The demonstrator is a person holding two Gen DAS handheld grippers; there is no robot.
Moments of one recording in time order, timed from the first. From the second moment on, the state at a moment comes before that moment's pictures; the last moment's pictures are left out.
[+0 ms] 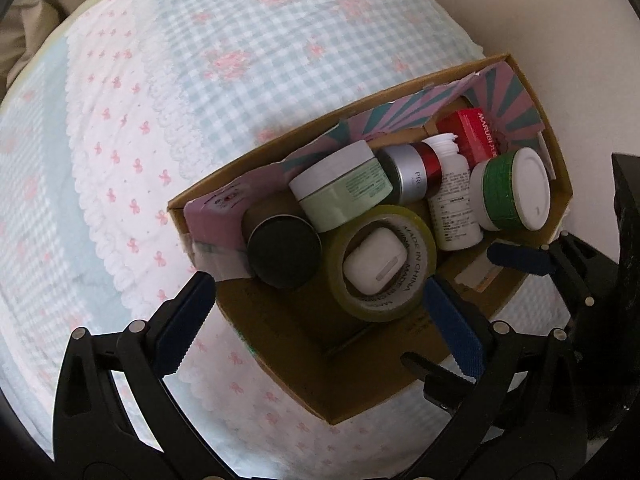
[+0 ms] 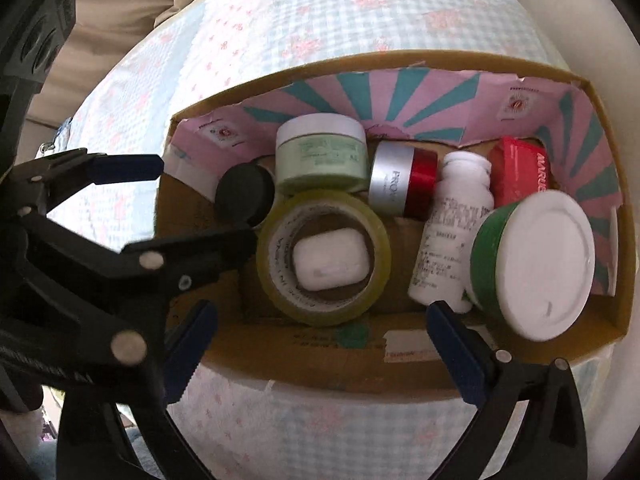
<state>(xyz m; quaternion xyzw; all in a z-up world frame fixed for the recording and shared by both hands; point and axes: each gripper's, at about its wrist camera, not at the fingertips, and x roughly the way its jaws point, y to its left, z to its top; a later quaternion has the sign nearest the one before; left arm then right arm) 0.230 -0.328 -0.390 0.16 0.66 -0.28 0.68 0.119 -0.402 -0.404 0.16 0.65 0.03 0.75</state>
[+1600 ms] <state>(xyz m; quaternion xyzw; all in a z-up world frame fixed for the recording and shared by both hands) 0.032 0.001 -0.024 0.03 0.33 -0.09 0.94 -0.002 -0.211 -0.051 0.02 0.38 -0.05 0.92</state>
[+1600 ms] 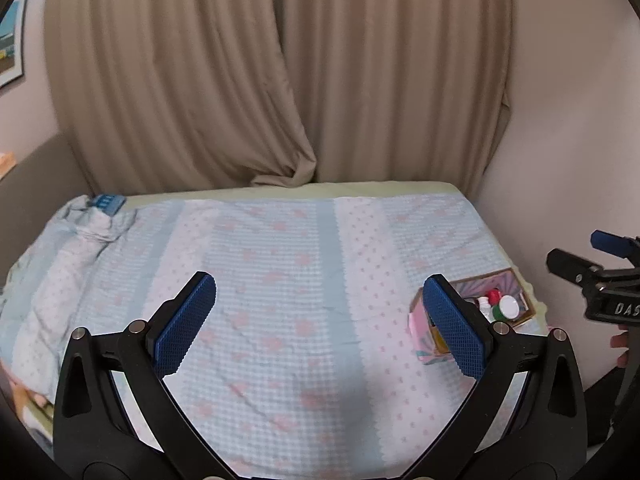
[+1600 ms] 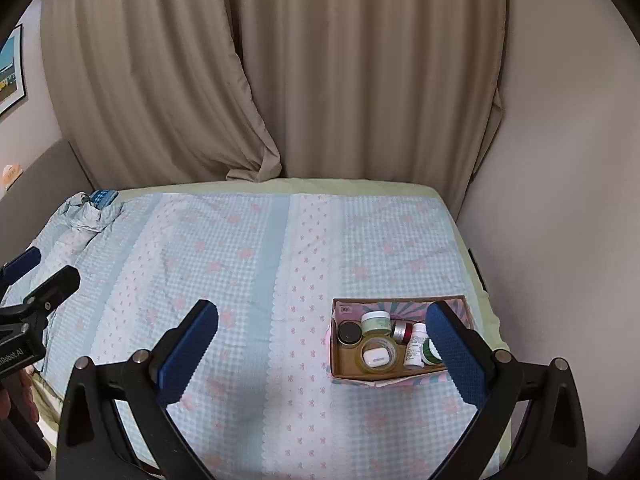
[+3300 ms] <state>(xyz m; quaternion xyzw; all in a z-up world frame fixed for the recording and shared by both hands) 0.037 0.003 -0.026 0.02 0.32 -0.09 0.94 -0.001 -0.209 -0.046 0.03 0.36 -0.06 0.93</state>
